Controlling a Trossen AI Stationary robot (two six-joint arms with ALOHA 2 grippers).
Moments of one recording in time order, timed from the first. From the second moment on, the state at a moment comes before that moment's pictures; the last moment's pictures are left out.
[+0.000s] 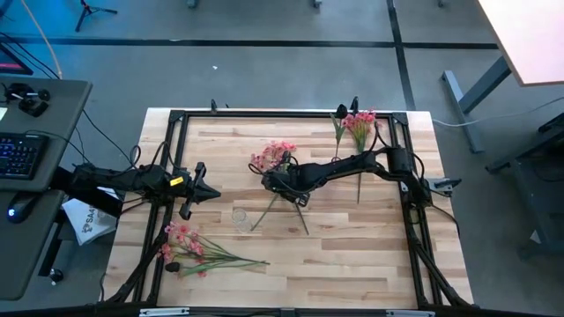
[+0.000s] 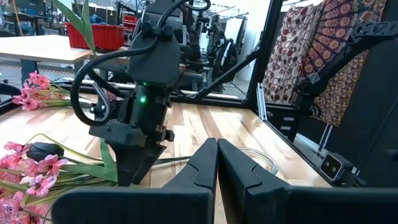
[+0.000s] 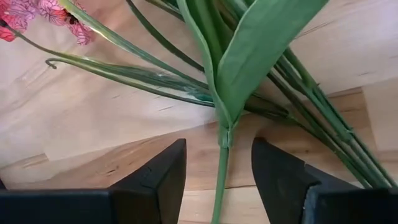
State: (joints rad) left arm -0.15 0.02 0.01 0.01 -0.01 -0.14; right arm -0.01 2.17 1.51 -0.47 0.14 1.93
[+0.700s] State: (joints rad) left arm -0.15 0.02 0.01 0.01 -0.01 -0.14; right arm 0.01 2.07 1.62 -0.53 0.07 1.37
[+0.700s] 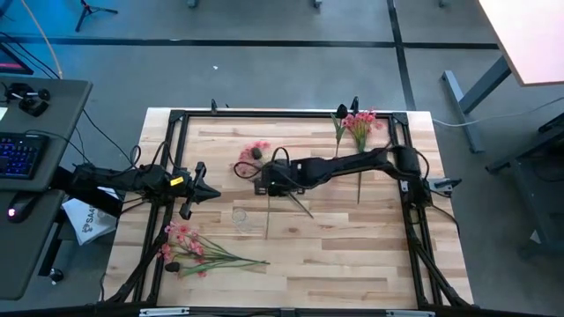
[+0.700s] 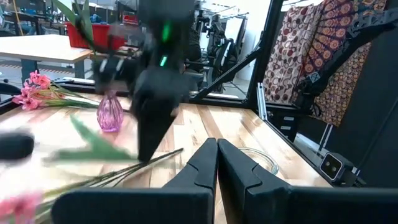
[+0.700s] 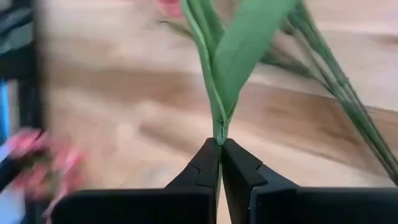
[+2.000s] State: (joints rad) left arm -0.15 0.02 0.01 0.01 -0.01 -0.14; right arm 0.35 0.79 0.53 0.18 0.82 0.29
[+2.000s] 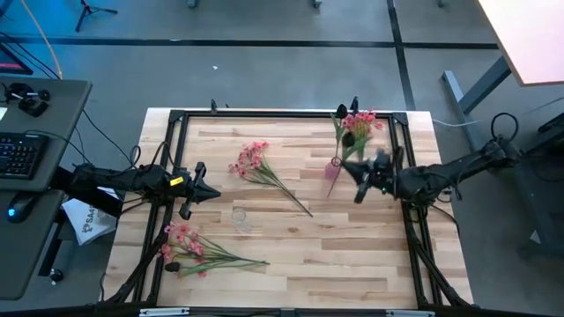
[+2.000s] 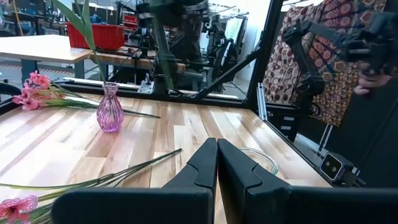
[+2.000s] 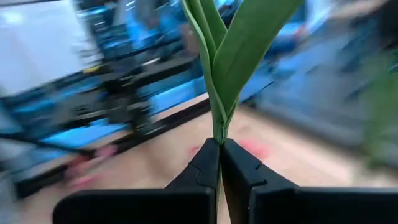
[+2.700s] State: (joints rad) left arm -0.15 0.02 0.01 0.01 -0.01 -0.14; right arm 0.00 0.73 0.51 0.20 0.74 0.03
